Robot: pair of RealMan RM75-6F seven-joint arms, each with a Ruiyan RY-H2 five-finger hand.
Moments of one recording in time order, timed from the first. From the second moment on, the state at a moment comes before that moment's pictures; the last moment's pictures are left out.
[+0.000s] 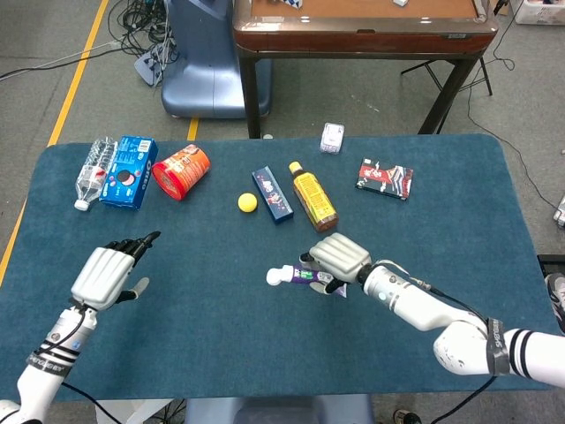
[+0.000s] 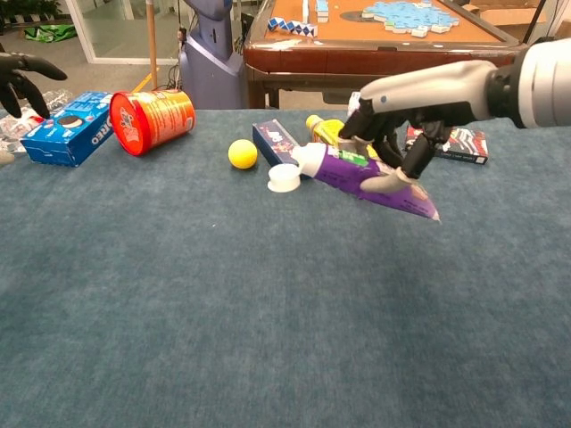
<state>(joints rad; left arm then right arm) -0.43 -1.11 -0.18 -1.84 1.40 1.12 0.32 0.91 -1.14 0.20 -1.77 -1.22 0.56 -0.06</state>
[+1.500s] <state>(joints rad) -0.67 -1.37 -0.19 -1.88 0.91 1.15 0.65 1.16 -1.40 0.23 -1.63 -0.92 0.63 -0.15</state>
